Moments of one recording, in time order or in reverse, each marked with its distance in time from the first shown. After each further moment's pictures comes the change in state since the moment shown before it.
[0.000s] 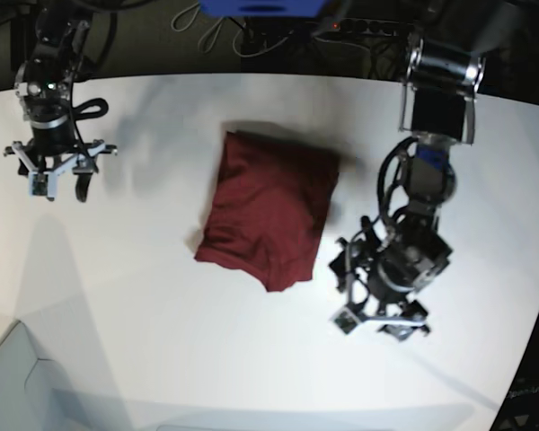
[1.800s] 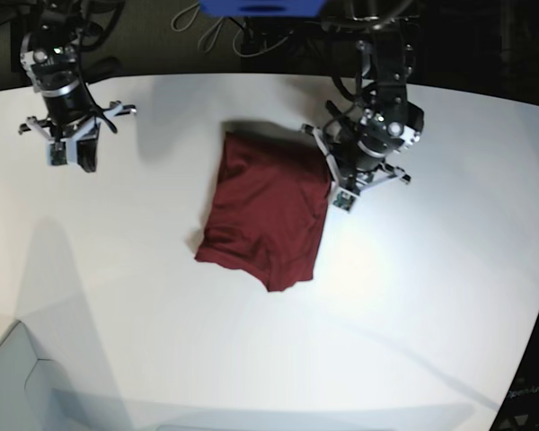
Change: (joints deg) left arm 26.8 16.7 -14.4 4.2 -1.0 1.6 -3.1; right arm -8.0 -3.5 0.9 6.3 0.0 9.2 -0.2
